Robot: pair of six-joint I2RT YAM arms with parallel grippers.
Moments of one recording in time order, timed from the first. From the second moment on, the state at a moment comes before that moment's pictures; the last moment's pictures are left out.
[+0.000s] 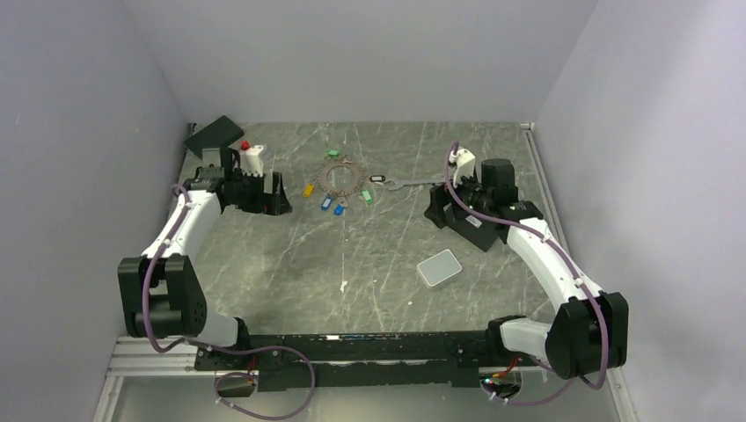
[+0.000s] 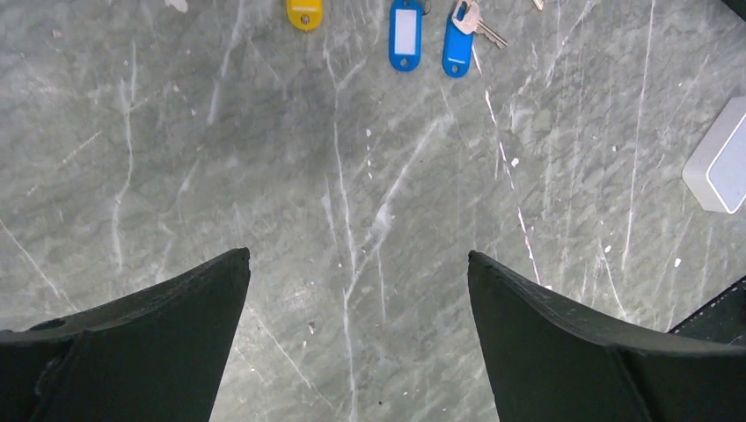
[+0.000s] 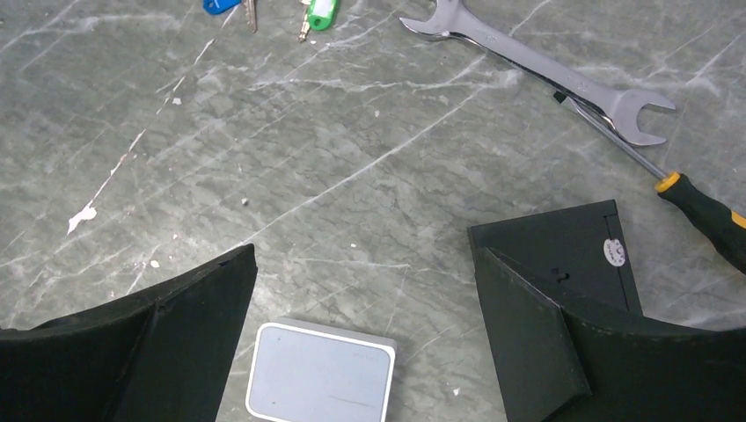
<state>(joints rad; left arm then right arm) 0.05 1.43 1.06 -0.56 0.53 0.11 0.19 1.22 0.90 -0.34 -0.45 -0.18</state>
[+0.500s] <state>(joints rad) -0.18 1.96 1.58 -0.42 0.25 0.21 0.19 1.23 0.87 -0.33 -0.45 -0.23</state>
